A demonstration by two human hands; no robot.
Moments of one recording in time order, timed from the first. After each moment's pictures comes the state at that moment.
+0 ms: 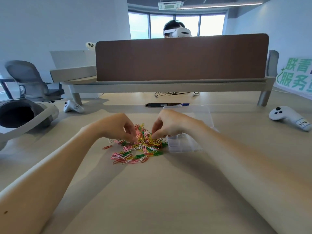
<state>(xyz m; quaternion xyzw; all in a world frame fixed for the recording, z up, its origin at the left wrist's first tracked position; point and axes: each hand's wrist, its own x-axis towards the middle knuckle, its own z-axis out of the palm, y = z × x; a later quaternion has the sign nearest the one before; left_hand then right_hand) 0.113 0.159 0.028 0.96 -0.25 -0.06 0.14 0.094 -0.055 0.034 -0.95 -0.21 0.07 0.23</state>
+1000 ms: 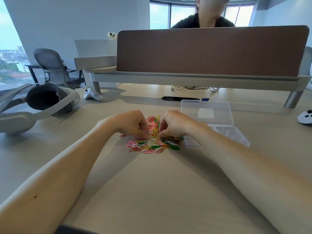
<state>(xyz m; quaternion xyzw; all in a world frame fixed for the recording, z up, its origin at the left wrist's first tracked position) 0.099 0.171 0.013 0.96 -0.23 -0.06 0.12 0.102 -0.016 0.007 -0.96 -0.24 0.01 0.14</state>
